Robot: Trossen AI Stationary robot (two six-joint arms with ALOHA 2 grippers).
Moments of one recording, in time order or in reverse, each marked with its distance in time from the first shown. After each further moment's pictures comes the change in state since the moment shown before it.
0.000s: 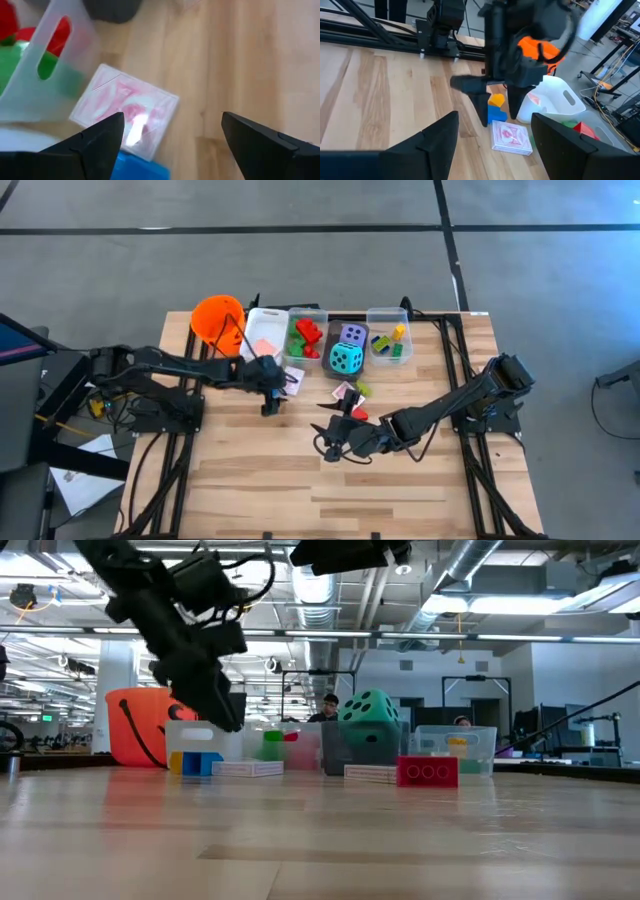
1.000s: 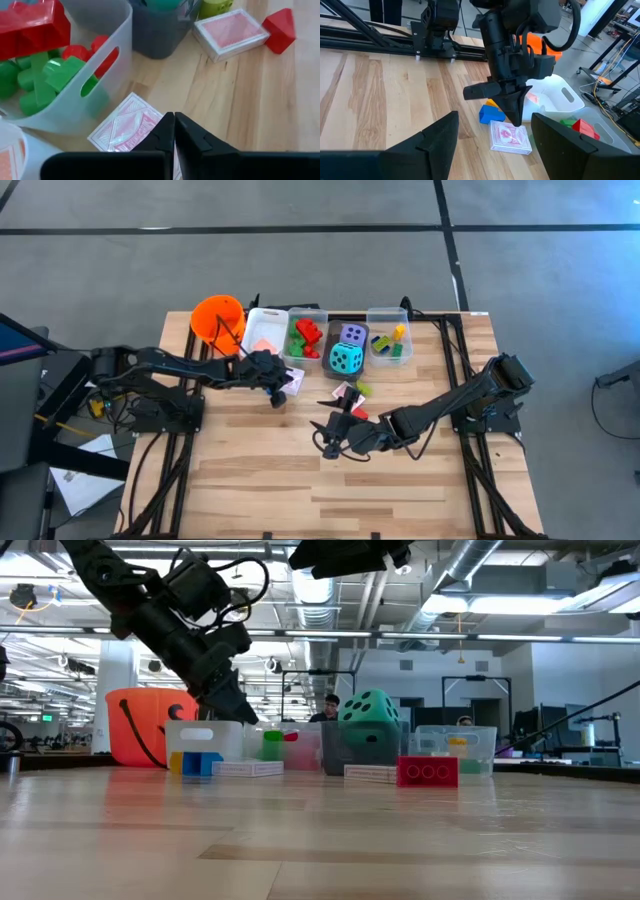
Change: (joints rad) left arm 0.047 0.013 -0.085 0.297 -0.044 -0.180; right arm -0.010 0.000 0.000 0.004 0.000 0.026
